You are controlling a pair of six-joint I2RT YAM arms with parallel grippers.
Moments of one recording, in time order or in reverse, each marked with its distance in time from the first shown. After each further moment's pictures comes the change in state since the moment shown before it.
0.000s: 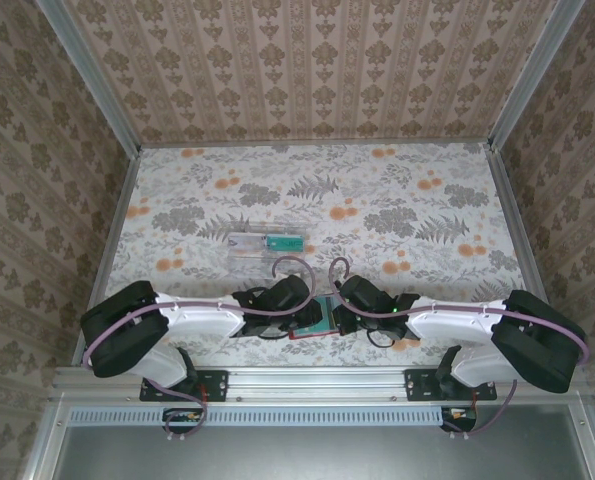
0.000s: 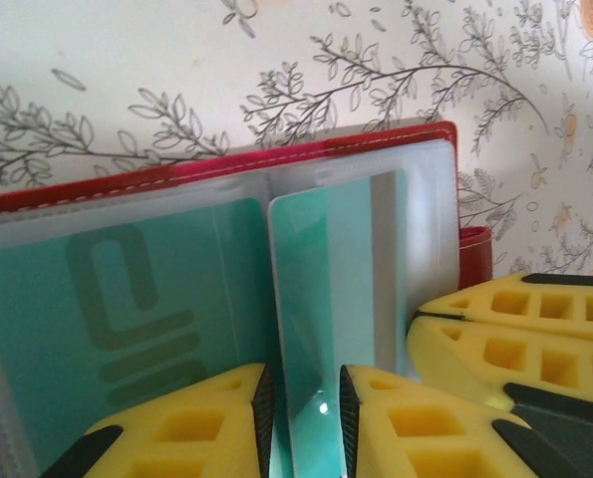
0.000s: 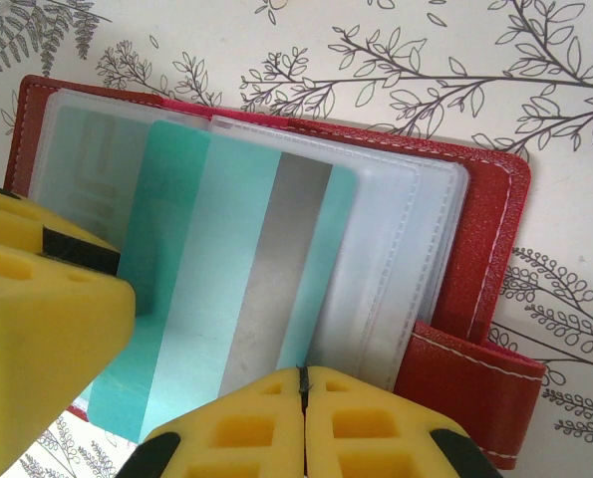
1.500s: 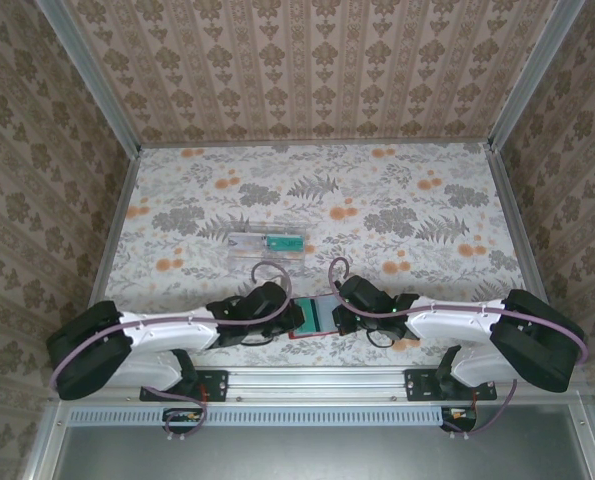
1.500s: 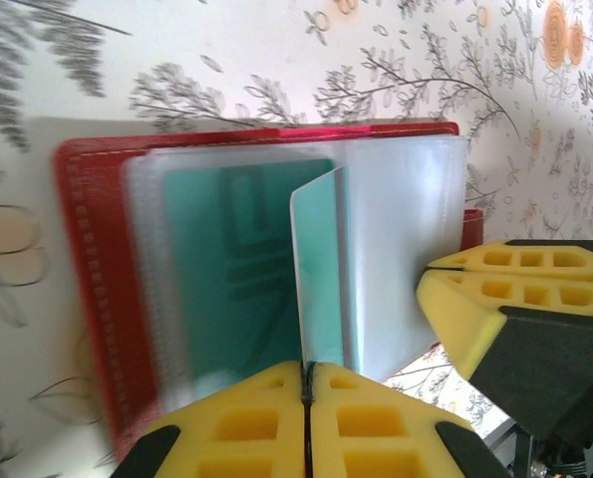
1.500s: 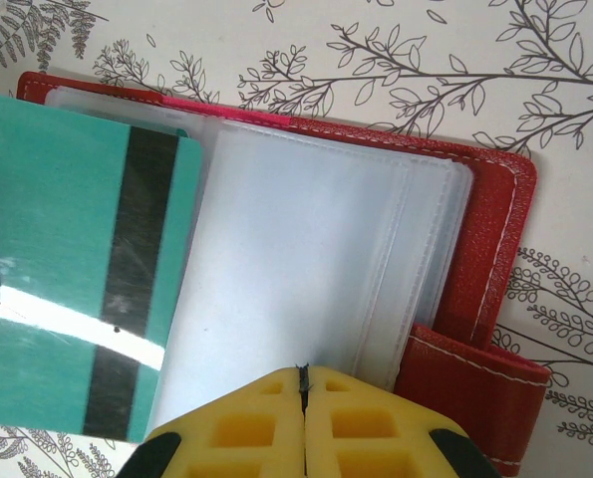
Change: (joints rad) left arm 0.029 -0.240 -0.169 0.004 0.002 -0.038; right arm 0.001 0.006 0.000 0.004 0.002 0.004
